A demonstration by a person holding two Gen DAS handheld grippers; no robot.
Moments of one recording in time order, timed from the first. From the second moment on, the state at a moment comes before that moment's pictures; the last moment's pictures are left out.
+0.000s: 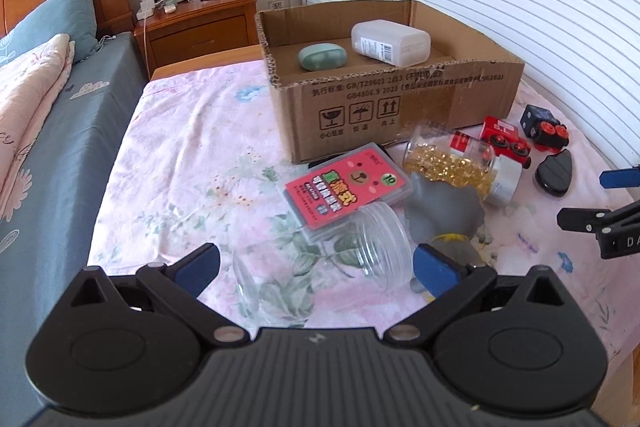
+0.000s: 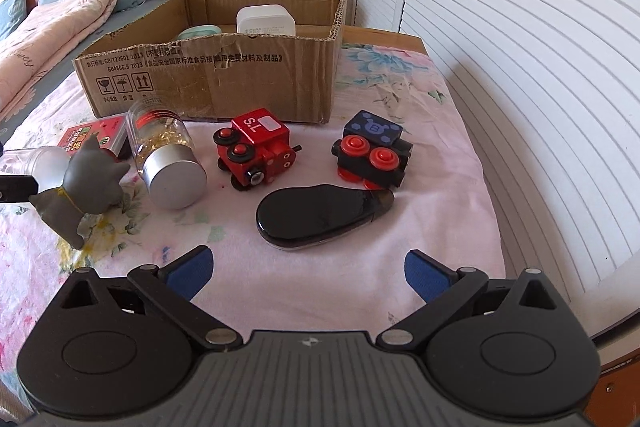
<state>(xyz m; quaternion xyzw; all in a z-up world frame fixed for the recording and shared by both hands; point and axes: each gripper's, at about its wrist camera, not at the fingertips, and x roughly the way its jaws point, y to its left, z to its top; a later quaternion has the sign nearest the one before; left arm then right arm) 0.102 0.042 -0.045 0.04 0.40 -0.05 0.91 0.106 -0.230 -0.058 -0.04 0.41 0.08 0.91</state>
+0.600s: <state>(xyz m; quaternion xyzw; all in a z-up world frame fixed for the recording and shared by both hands) 0.111 0.060 -0.069 -0.07 0.42 -0.03 0.90 0.128 -0.241 -0.070 -0.08 0.41 0.16 0.89</state>
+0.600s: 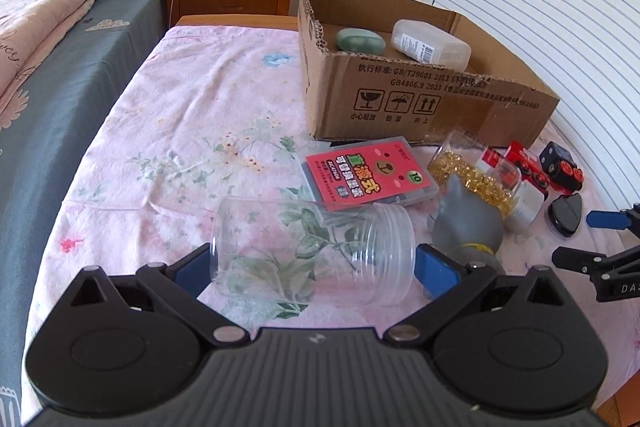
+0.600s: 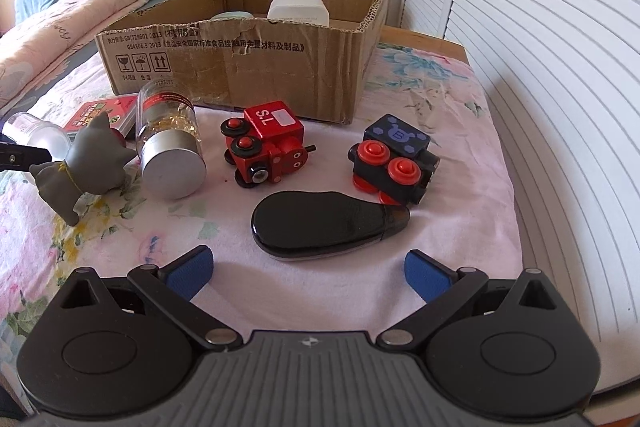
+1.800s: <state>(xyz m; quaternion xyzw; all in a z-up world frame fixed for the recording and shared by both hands) 0.117 0.057 -0.065 -0.07 0.42 -0.02 0.90 0.144 -0.228 -0.066 -0.11 0.40 0.21 0.89</state>
